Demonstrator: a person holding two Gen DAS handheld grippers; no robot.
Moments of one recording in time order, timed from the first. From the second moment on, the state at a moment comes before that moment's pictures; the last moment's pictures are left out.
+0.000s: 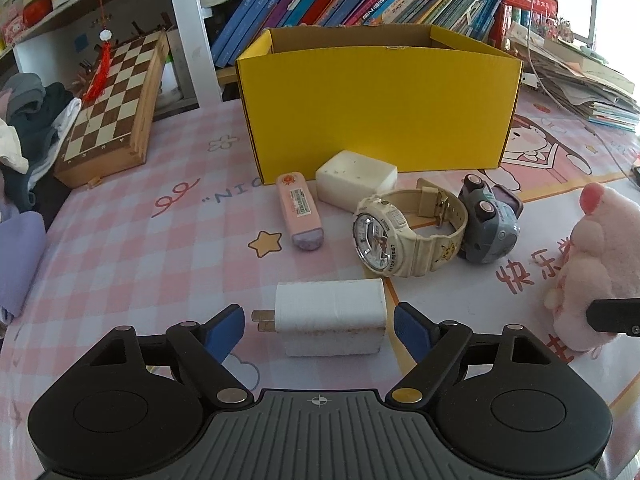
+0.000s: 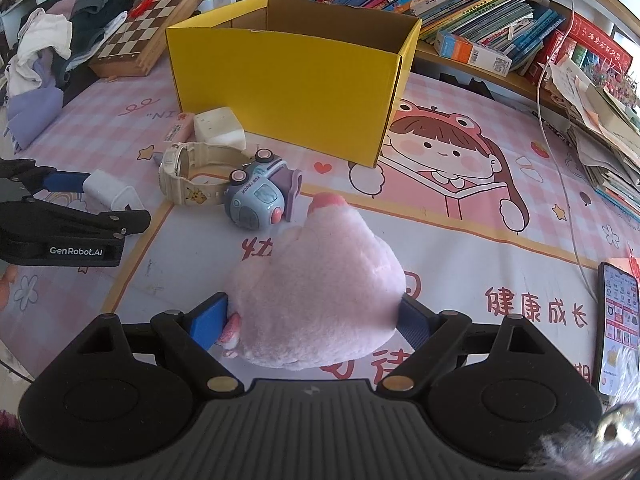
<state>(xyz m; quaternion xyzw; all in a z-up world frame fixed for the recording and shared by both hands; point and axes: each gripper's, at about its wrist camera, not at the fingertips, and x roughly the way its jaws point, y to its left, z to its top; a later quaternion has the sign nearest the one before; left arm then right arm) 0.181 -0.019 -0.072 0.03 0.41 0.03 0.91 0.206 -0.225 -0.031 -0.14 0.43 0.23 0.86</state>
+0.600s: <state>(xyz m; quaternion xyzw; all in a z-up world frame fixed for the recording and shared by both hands) 0.167 -0.009 -0.060 0.00 0.41 0.00 0.91 0.202 -0.223 -0.029 -0.12 0.44 0.21 0.87</state>
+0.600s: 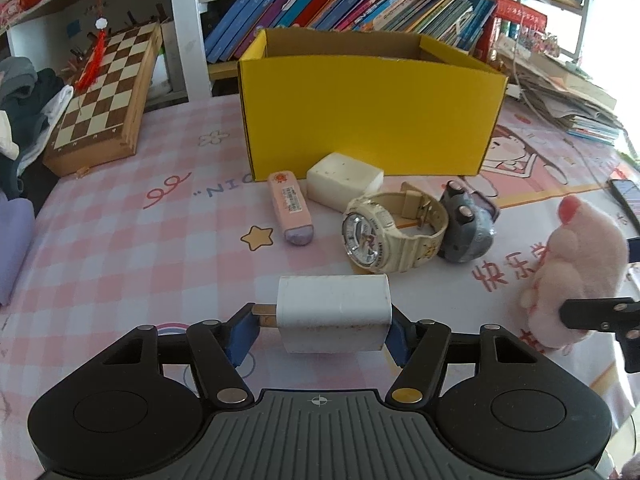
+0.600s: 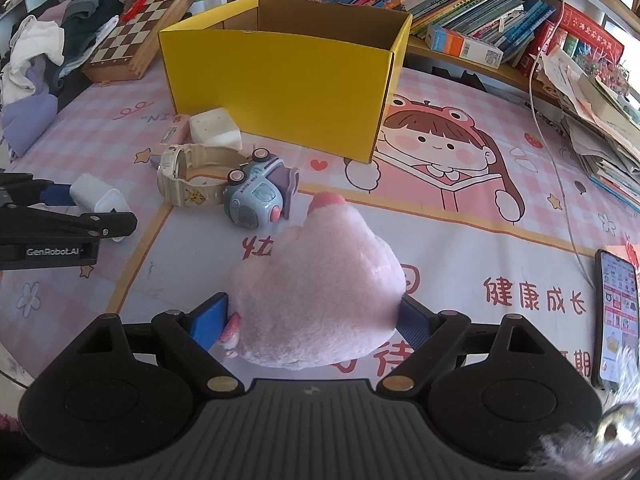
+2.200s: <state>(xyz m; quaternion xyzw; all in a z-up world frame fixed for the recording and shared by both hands) 0.145 0.010 0.044 0.00 0.31 -0.09 0.95 0.186 -0.201 0.048 -0.14 0.36 0.23 0.89</state>
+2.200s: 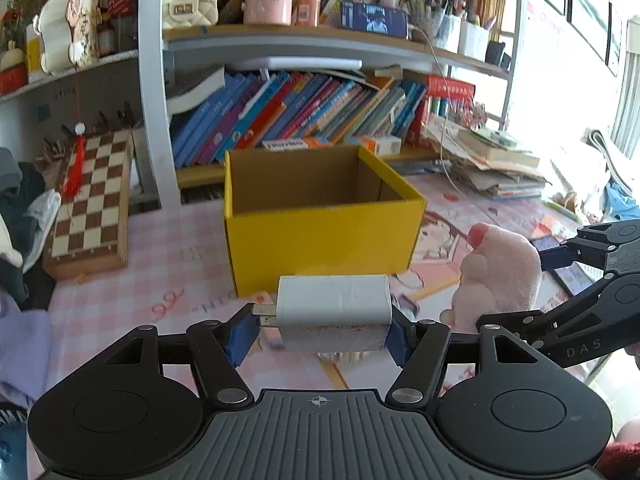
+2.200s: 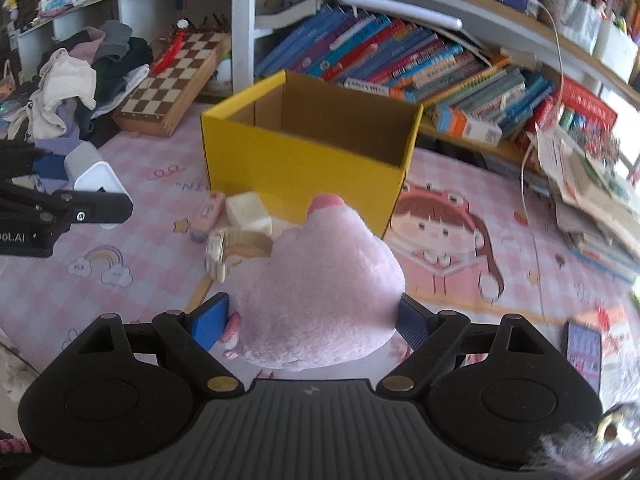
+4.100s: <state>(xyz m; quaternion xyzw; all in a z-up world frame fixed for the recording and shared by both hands) 0.441 -0.004 -0.009 0.12 0.39 -0.01 0.91 0.492 -0.096 -0.006 -0.38 0.33 0.38 0.78</state>
